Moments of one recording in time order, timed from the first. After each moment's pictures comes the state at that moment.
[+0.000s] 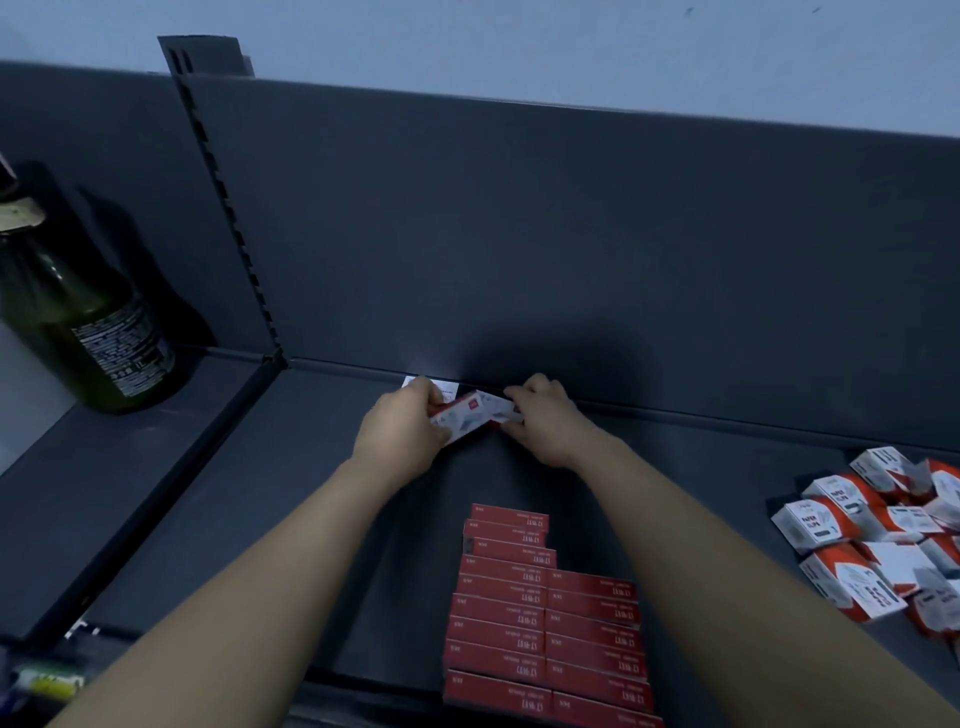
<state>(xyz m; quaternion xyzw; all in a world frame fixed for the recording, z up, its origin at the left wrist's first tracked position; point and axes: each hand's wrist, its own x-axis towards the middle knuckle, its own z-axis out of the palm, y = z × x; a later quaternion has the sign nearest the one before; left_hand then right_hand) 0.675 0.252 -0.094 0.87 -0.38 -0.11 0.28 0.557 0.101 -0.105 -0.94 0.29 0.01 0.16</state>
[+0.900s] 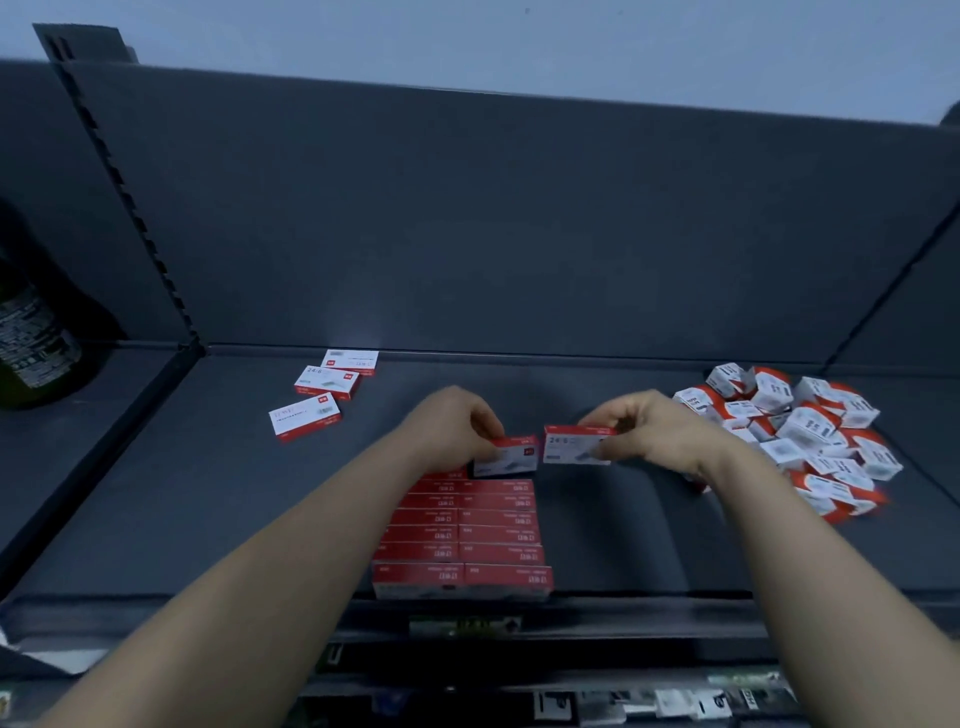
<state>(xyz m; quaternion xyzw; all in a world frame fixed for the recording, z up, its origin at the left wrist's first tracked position) 0.556 0.241 -0.072 0.75 -0.55 -0.27 0.23 0.338 0.124 -0.056 -0.79 0.40 -0.07 0.46</state>
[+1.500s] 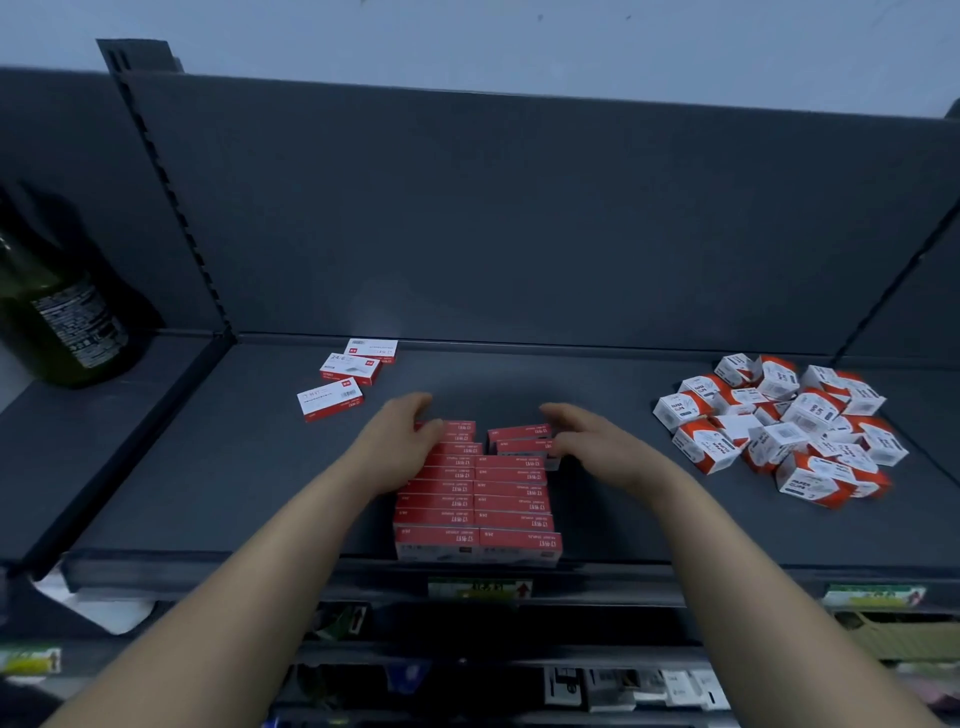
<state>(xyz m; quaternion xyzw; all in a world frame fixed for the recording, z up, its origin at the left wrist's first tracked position) 0.576 0.305 -0.088 0.80 -0.46 -0.23 0.30 0.375 0.181 -0.082 -0.76 0.40 -0.07 0.51</state>
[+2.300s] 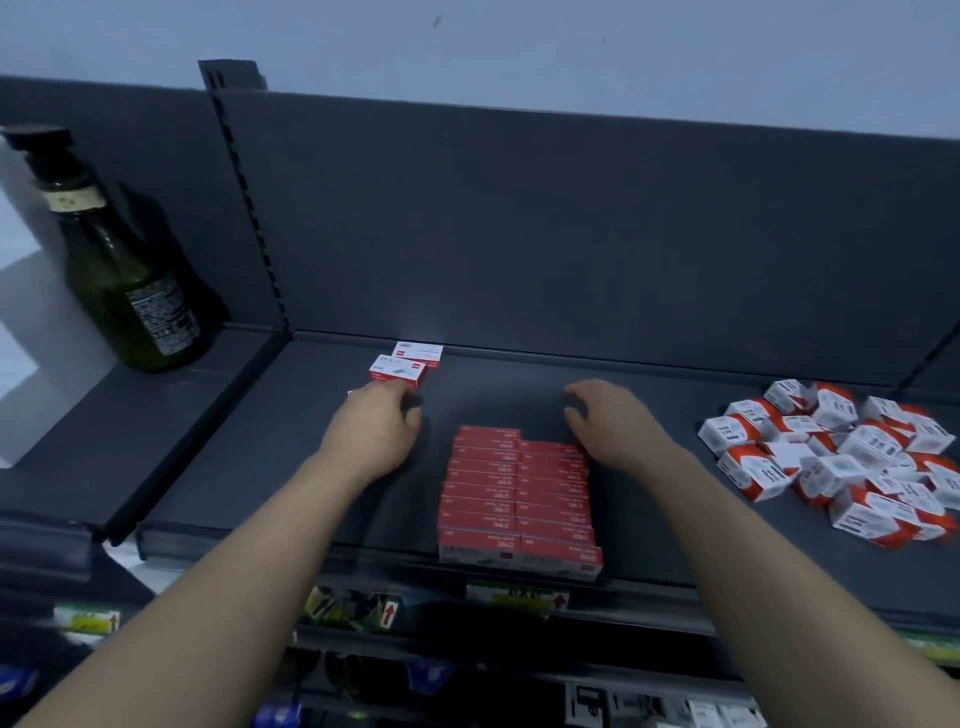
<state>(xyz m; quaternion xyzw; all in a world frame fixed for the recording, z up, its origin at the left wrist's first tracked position) 0.625 0.334 -0.085 0.86 -0.44 -0.03 0.25 0.419 0.168 -0.071 -0.91 0.39 -0.07 0.14</state>
